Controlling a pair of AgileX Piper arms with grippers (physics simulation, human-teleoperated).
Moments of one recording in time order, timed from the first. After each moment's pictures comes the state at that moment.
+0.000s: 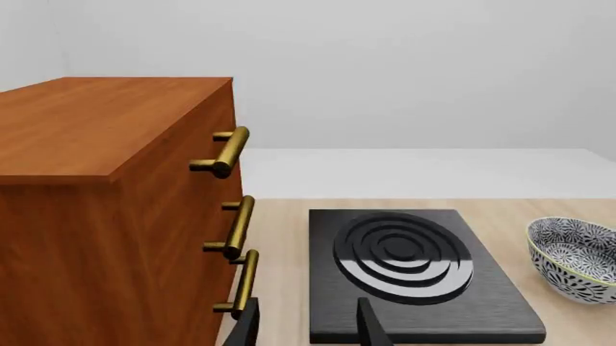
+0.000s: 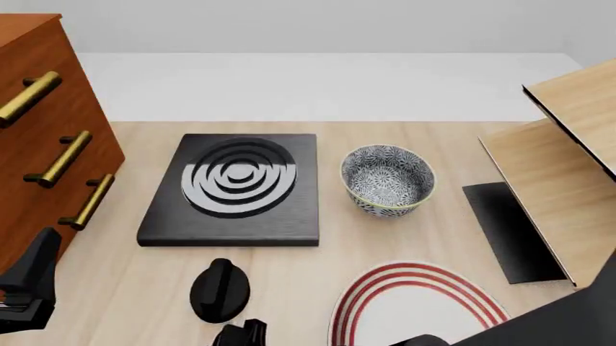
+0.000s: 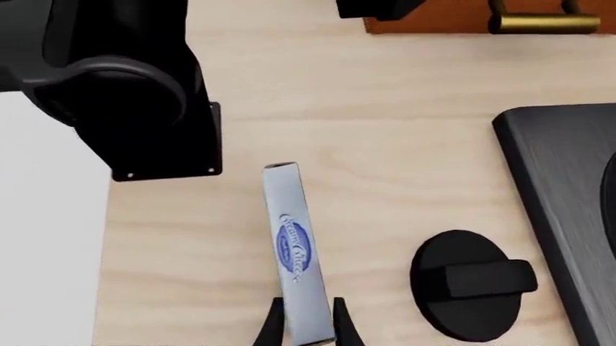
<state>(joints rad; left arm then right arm) 0.00 0.01 0.00 0.00 0.00 1.35 1.87 -0.74 -0.41 -0.16</state>
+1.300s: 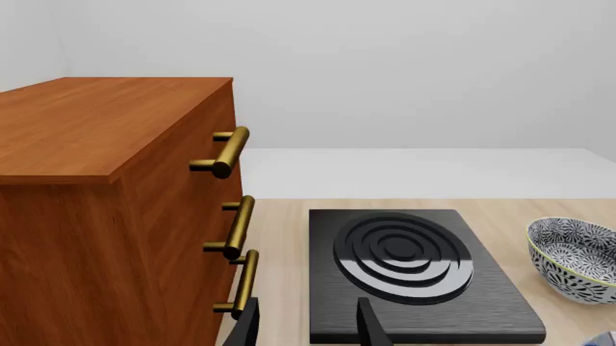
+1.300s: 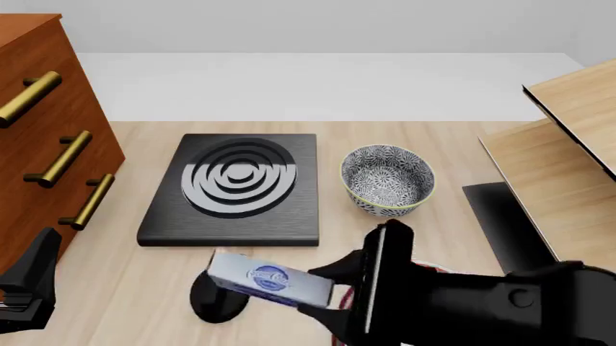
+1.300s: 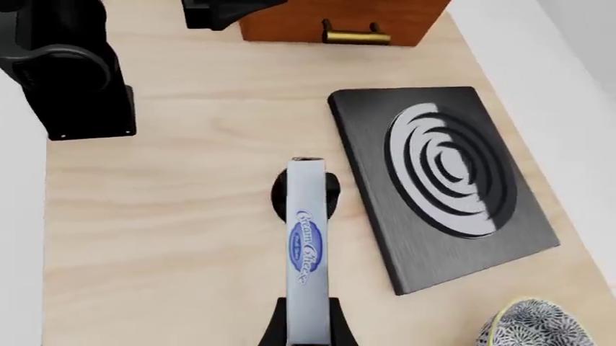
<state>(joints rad) 0.00 0.01 0.00 0.00 0.00 1.10 1.12 -0.53 0.05 -0.35</state>
